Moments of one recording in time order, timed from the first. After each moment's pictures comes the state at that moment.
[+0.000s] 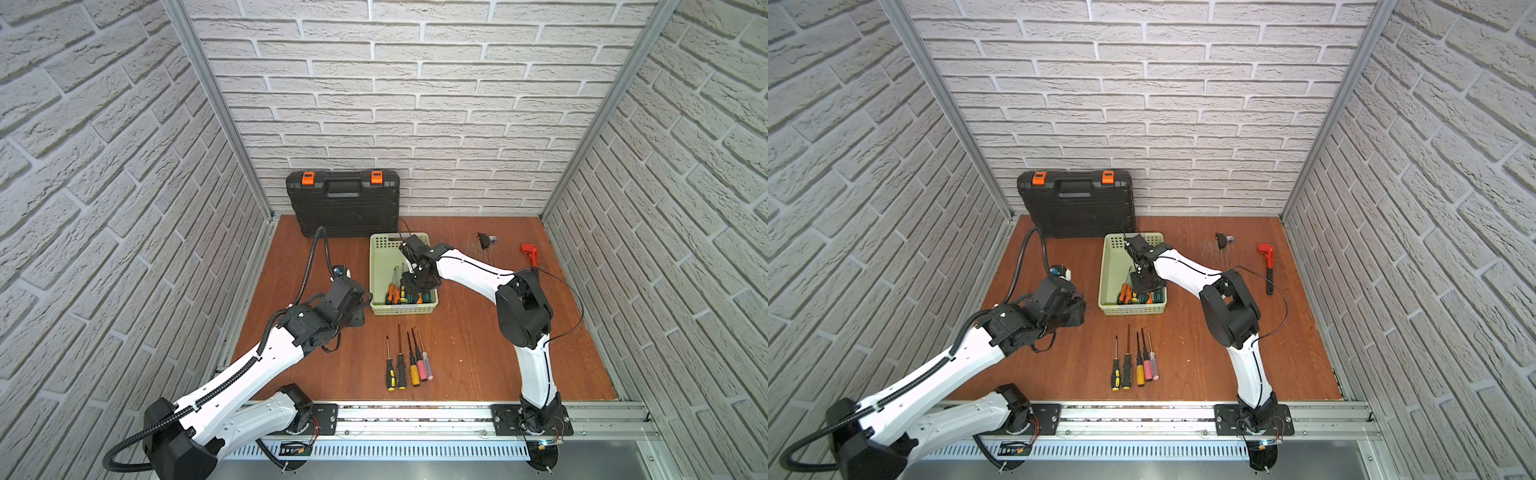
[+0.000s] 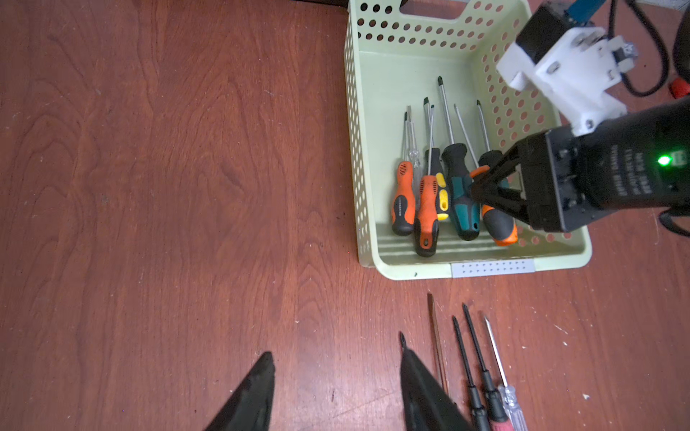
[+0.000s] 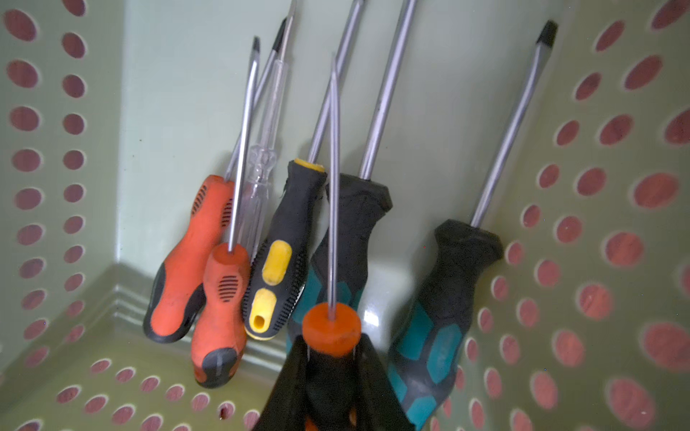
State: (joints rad) left arm -0.72 0.99 0.88 -0.80 -0.31 -0.64; right arm 0.61 2.11 1.69 -0.89 0.02 0.41
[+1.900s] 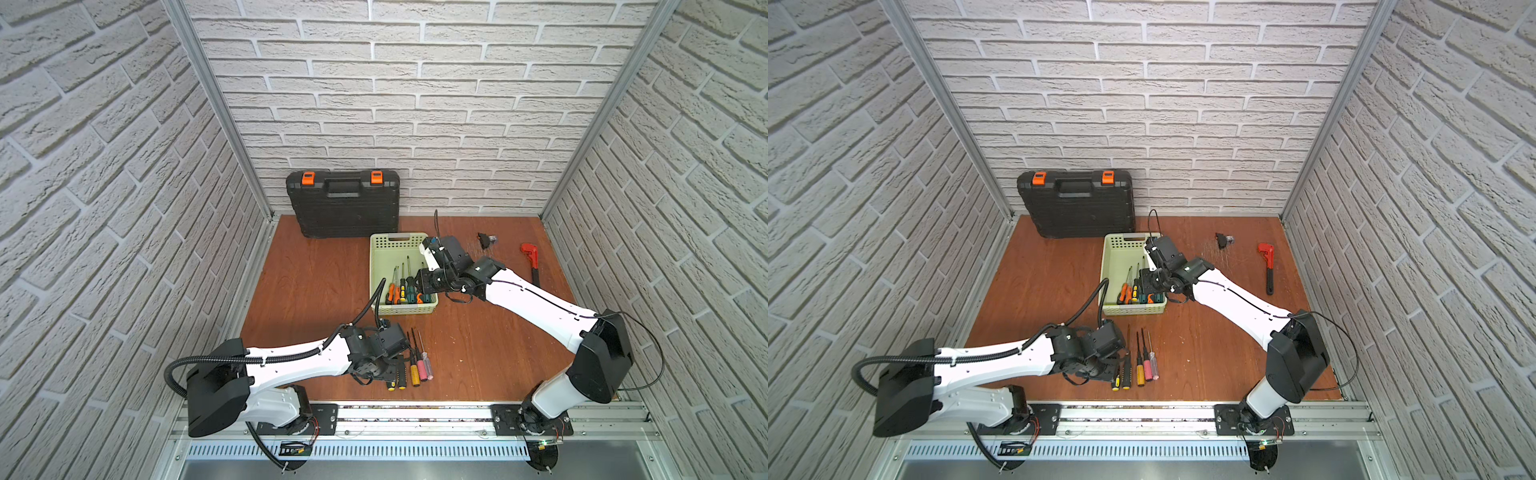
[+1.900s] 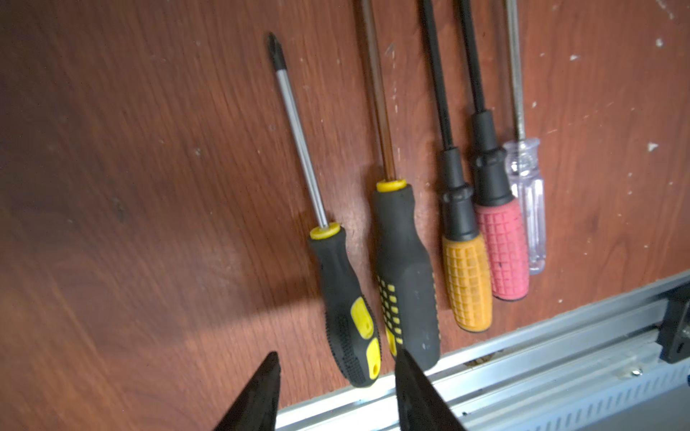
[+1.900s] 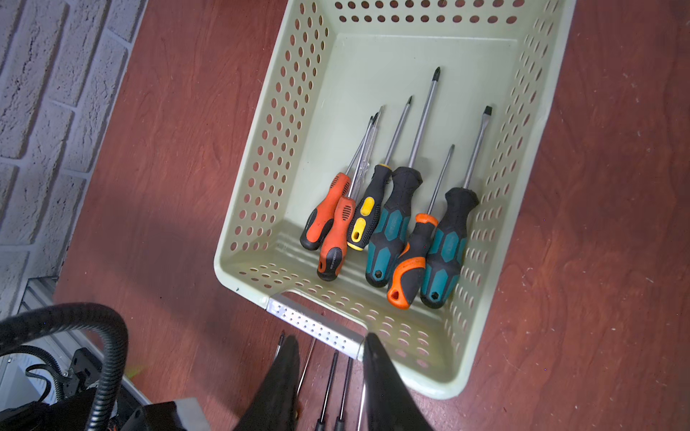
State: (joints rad) left arm -1.15 1.30 0.74 -0.73 0.00 -1.00; right arm 0.64 1.58 1.31 -0.64 -0.07 0.49
